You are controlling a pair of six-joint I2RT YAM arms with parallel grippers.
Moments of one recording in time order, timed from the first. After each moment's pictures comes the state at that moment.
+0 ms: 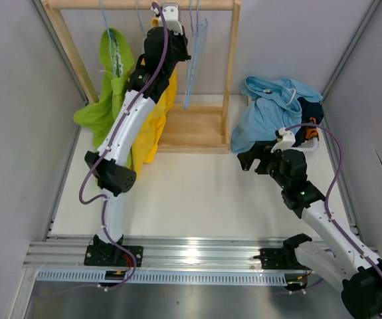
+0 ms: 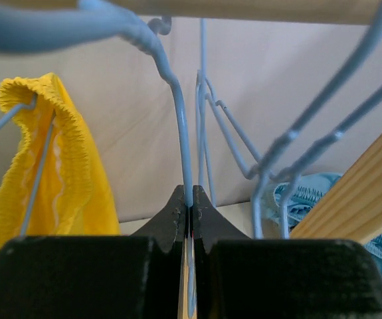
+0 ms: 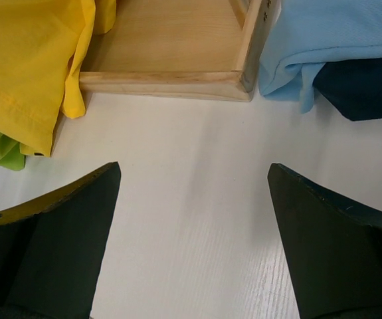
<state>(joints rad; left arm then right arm) -0.48 2.11 2.54 -0.40 -0.23 -0.14 0.37 0.88 0.61 0.01 -0.05 0.45</state>
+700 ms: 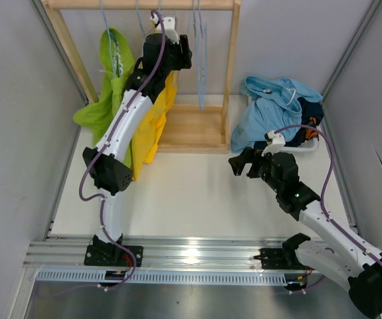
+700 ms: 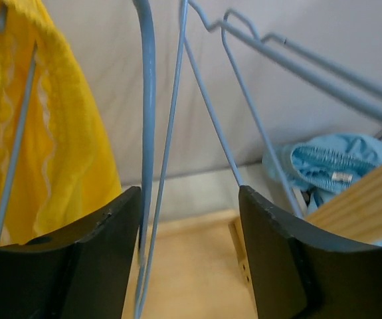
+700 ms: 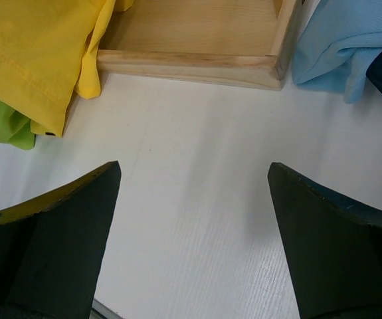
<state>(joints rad) -0.42 2.13 2.44 -0.39 -0.13 -0.18 0.51 0.89 0.61 0.01 0.02 0.46</state>
